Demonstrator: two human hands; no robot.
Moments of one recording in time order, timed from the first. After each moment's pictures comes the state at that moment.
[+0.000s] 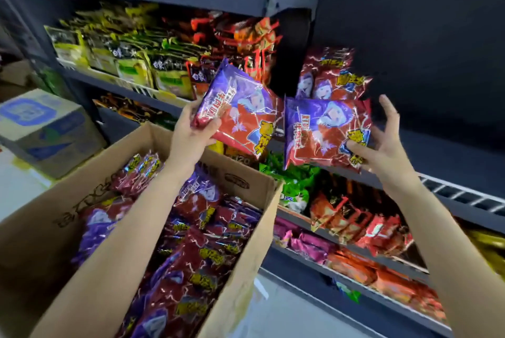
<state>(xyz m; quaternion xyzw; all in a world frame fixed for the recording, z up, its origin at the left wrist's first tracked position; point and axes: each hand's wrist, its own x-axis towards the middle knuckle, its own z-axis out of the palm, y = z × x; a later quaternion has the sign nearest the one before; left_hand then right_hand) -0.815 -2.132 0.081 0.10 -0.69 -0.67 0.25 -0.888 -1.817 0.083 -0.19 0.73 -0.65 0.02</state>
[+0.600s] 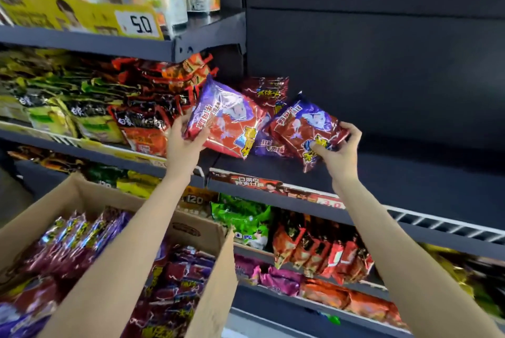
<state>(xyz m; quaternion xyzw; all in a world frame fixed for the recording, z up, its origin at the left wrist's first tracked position) -0.954 -2.072 0.082 0.09 -0.72 -0.64 0.25 -0.993 -1.787 0.062 0.03 0.70 -0.71 -0.13</state>
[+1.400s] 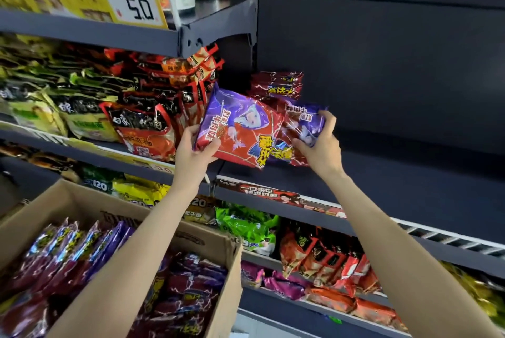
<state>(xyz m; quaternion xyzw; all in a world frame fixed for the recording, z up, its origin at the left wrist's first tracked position) -0.973 -2.078 0.058 0.07 -0.69 -0.69 0.21 -1.051 -1.839 0.050 -0.07 0.87 -0.47 -0.15</state>
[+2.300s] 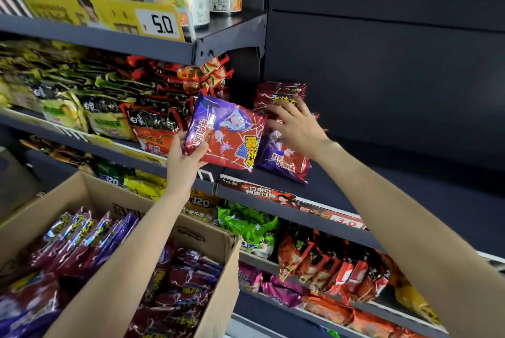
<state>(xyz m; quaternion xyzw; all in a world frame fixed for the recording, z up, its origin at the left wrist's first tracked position) -0.943 -2.084 0.069 0.13 -0.66 -0.70 0.25 -1.083 -1.864 0.102 -0.41 0.86 0.13 -0.25</state>
